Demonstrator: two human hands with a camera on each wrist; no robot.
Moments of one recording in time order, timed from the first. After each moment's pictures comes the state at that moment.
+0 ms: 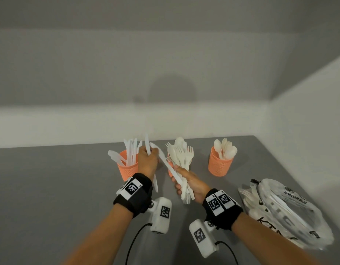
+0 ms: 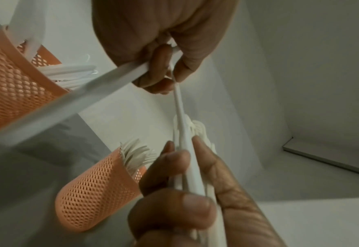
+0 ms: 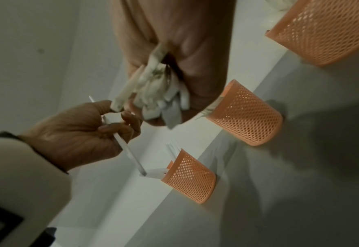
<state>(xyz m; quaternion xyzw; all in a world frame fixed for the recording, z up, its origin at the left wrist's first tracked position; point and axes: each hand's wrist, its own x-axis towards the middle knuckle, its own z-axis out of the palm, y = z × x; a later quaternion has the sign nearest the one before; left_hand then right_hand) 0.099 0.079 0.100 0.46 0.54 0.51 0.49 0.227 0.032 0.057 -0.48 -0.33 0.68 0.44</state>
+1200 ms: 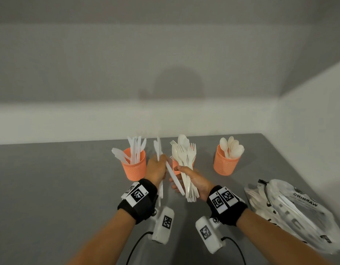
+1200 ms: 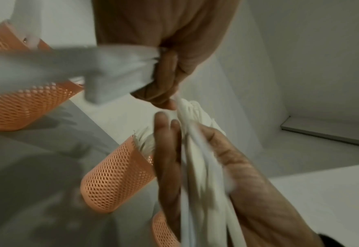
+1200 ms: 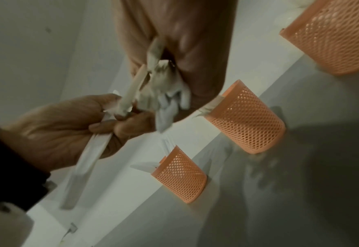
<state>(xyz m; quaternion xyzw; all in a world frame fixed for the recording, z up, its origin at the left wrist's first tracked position) 0.101 0.079 0.076 0.49 0.55 0.42 0.53 0.228 0.040 0.058 -0.48 -0.33 0.70 0.41</state>
